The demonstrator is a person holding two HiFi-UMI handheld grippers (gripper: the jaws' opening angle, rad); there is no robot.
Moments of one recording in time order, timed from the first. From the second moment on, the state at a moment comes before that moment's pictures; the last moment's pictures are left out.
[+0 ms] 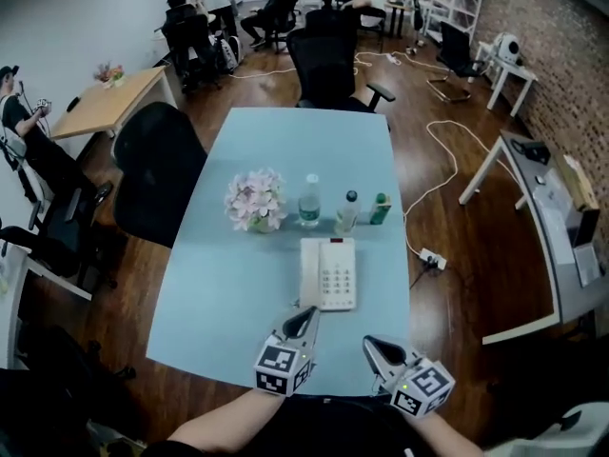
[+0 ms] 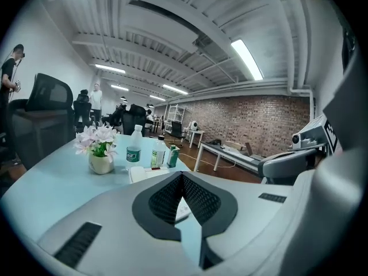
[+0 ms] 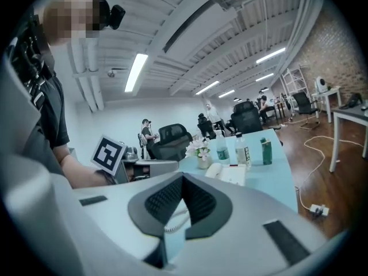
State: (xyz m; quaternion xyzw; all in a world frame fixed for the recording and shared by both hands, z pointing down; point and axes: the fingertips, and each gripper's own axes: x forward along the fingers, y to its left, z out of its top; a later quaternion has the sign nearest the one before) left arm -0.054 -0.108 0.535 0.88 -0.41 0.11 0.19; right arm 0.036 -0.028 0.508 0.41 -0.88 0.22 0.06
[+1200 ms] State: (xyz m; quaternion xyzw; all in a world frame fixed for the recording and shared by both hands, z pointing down) left arm -0.051 -0.285 0.670 0.77 -0.51 0.25 0.27; right arm 0.031 -0.118 0.514 0.35 -0.90 0.24 0.08
